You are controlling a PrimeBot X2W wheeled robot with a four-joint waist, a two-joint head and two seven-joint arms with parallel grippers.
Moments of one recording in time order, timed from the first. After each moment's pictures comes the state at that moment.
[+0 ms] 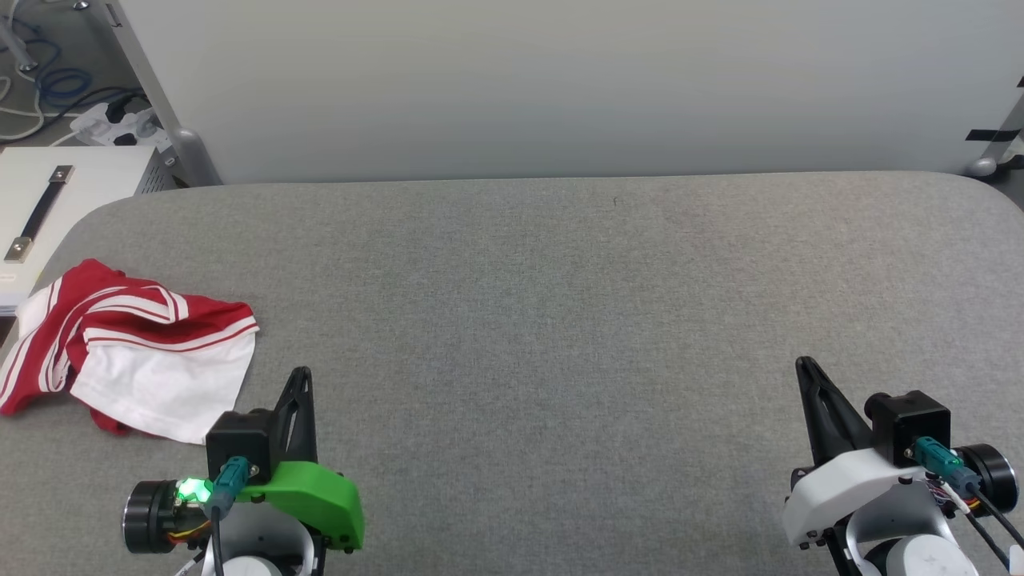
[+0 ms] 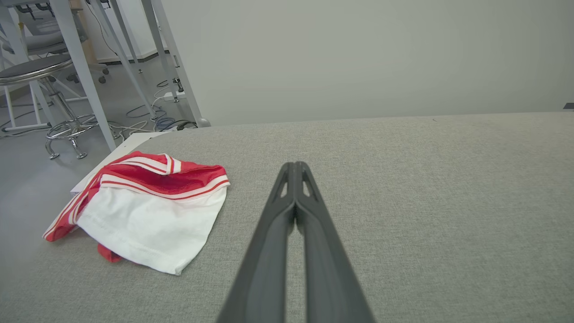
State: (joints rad) left arm 0.02 0.06 0.00 0.00 -0.01 0.00 0.00; right arm -0.01 -0.05 0.00 0.00 0.01 0.13 0.00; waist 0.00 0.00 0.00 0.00
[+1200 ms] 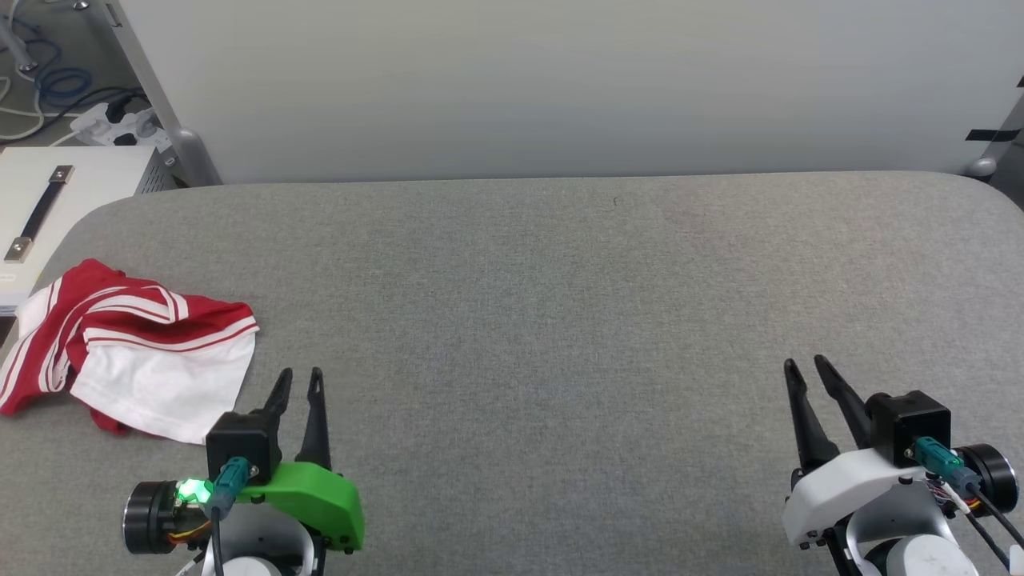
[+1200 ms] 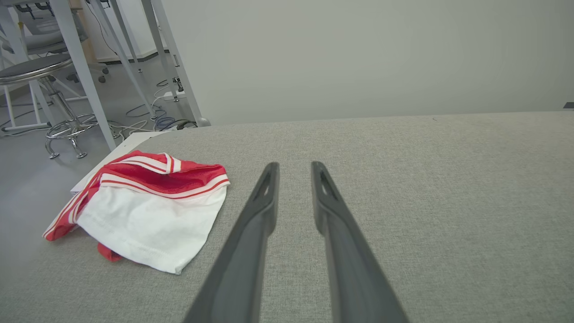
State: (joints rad) left arm 0.02 0.06 0.00 0.00 -0.01 0.00 0.00; right arm -0.01 -0.05 0.00 0.00 0.01 0.13 0.00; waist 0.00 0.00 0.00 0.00
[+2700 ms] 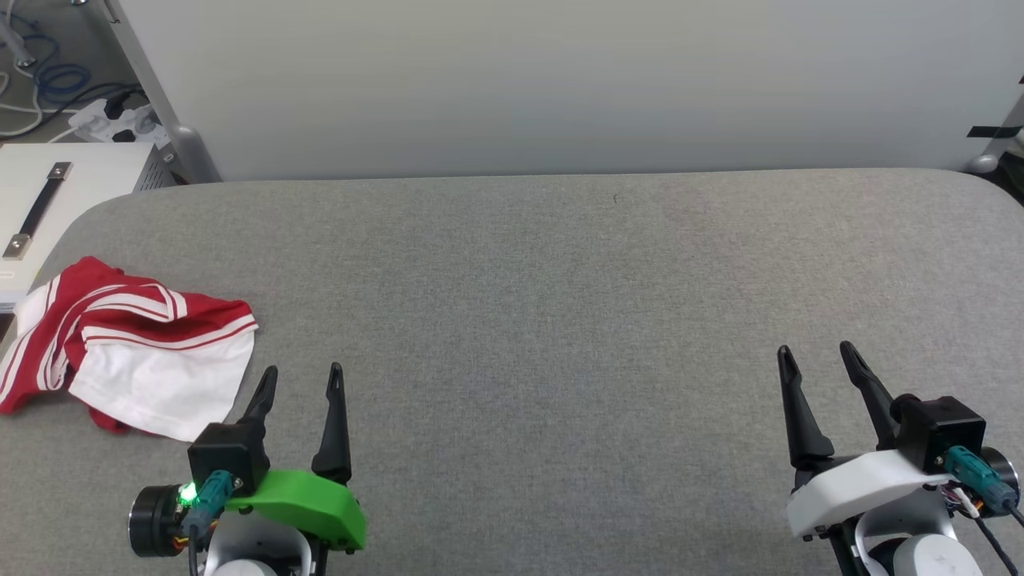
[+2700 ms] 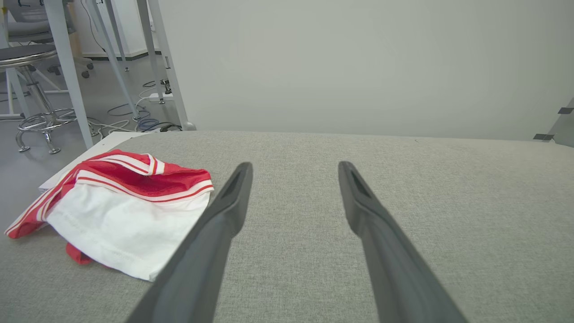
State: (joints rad) left arm 0.02 0.06 0.00 0.03 -0.11 -0.03 -0.09; right arm -0.01 -0.05 0.00 0.00 0.12 0.13 -0.09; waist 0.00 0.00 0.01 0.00
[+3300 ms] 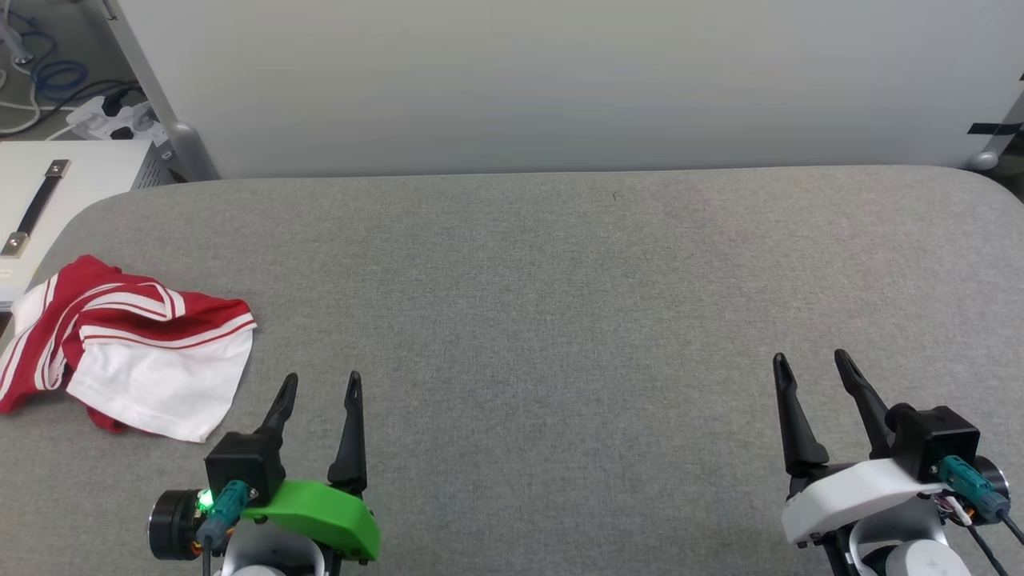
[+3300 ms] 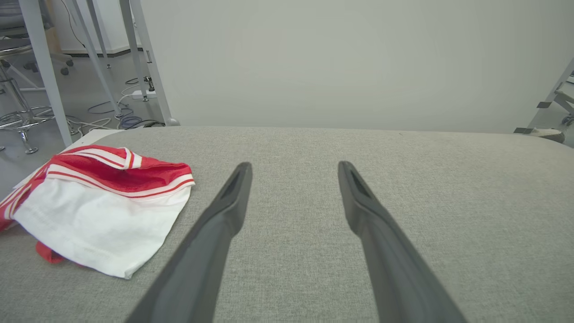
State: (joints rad) left arm 0.02 0.06 -0.03 0.06 -0.12 -0.06 -0.13; right arm -0.01 -0.05 0.01 0.04 0.14 0.13 -0.13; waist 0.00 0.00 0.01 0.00
